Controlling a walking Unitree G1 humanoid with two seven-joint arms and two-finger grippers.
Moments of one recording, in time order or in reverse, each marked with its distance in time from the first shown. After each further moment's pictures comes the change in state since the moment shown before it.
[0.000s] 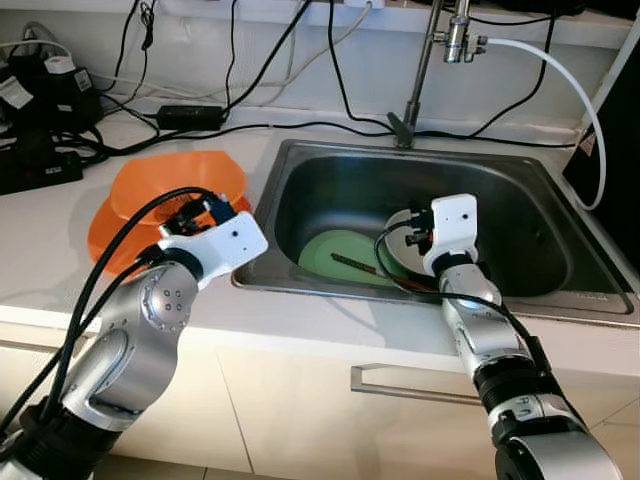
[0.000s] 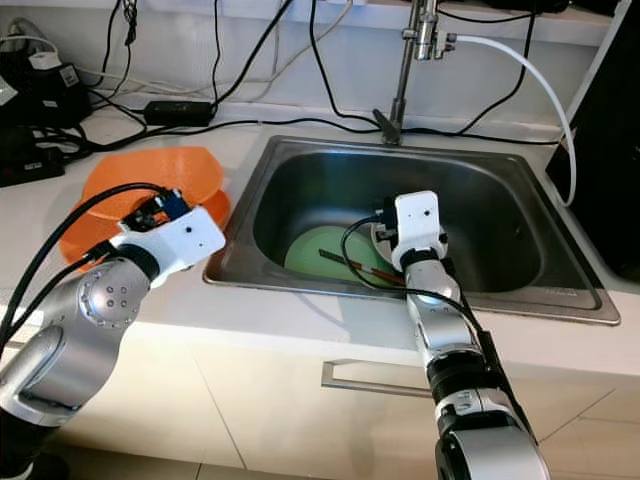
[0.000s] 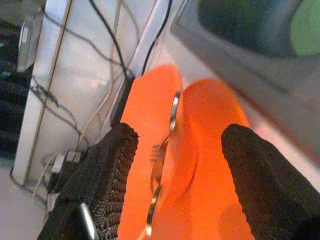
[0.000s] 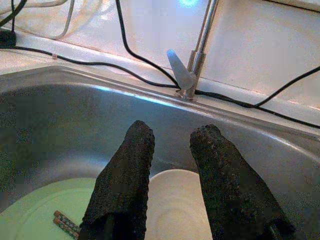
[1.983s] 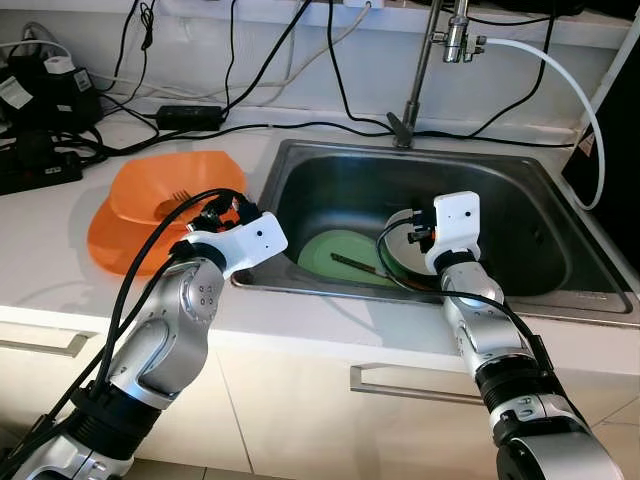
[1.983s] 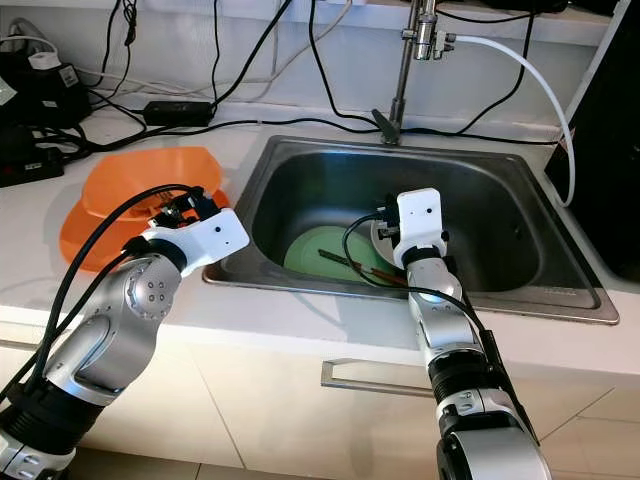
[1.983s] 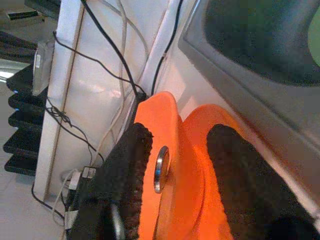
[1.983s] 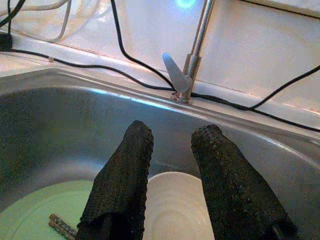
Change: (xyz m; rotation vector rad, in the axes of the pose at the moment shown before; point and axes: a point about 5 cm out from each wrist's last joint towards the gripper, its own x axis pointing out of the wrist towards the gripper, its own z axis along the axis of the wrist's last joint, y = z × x) left arm 0.023 -0.013 0.013 0.079 -0.035 0.062; right arm 0.001 -0.002 0.003 -0.003 -0.007 -0.008
